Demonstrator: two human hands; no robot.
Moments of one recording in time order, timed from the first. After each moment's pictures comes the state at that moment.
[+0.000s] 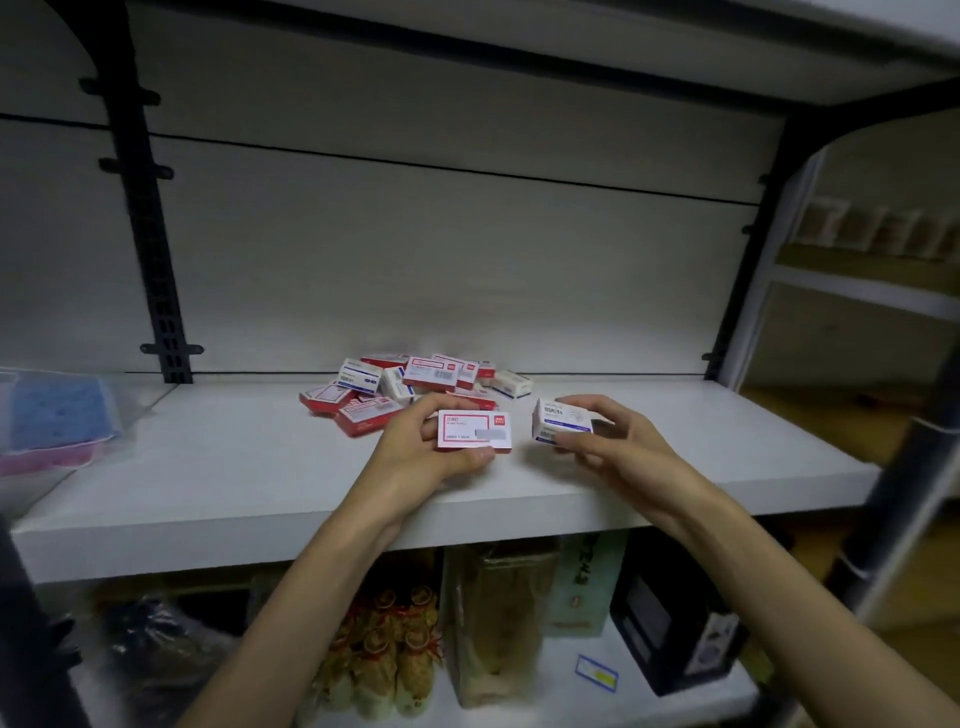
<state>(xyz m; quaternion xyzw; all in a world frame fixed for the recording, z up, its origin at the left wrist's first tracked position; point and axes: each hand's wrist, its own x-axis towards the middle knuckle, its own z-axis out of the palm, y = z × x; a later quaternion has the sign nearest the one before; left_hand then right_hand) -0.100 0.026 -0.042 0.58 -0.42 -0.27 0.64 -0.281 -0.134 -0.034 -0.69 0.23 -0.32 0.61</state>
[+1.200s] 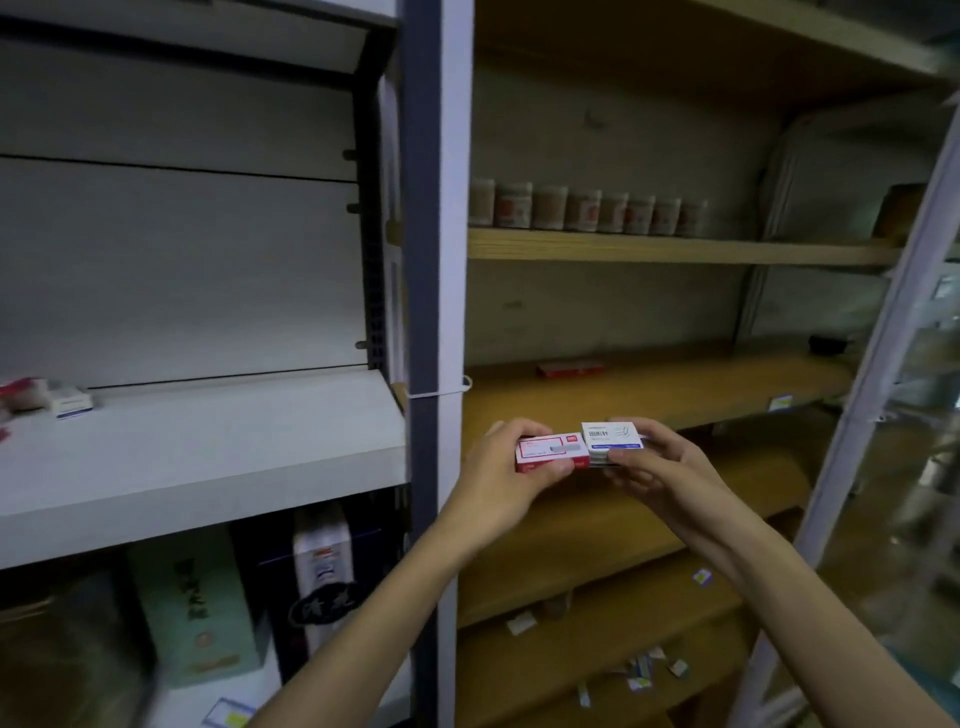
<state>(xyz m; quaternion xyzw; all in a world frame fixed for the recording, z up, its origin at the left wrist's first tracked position) -0.599 -0.333 -0.060 0.60 -0.62 -0.16 0.48 -0.795 -0.424 -0.059 -0.59 0.28 -0.43 0.63</state>
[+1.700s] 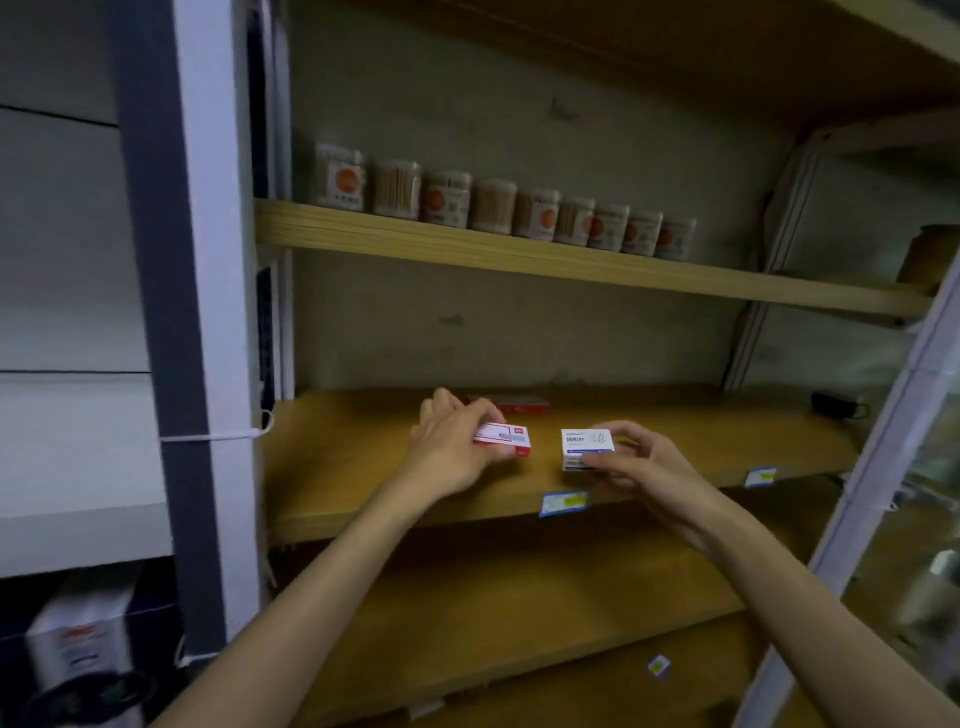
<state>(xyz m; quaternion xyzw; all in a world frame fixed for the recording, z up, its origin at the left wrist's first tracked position) -0.626 -0.549 -0.049 0.74 -0.58 -0.04 0.34 -0.854 -0.639 -0.039 -0.69 0.34 -0.33 0.55</state>
